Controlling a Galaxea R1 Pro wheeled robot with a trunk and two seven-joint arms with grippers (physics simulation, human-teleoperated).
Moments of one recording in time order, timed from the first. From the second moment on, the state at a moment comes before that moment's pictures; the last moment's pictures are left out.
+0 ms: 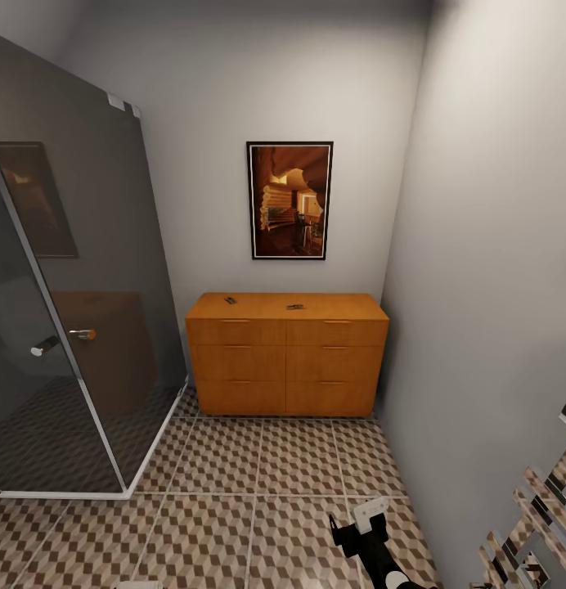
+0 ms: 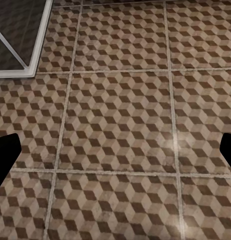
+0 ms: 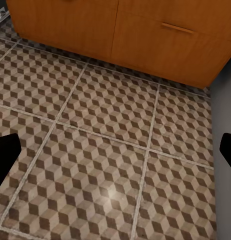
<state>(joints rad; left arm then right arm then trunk) -0.40 0.10 -0.31 0.07 0.31 -0.56 -0.02 -0.54 0.08 0.21 -0.02 0.11 -0.53 -0.09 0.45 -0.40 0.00</state>
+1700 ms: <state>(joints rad) -0.40 0.10 -0.31 0.07 0.31 -0.56 -0.02 -0.54 0.08 0.21 -0.02 0.11 -0.53 -0.09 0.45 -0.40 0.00</state>
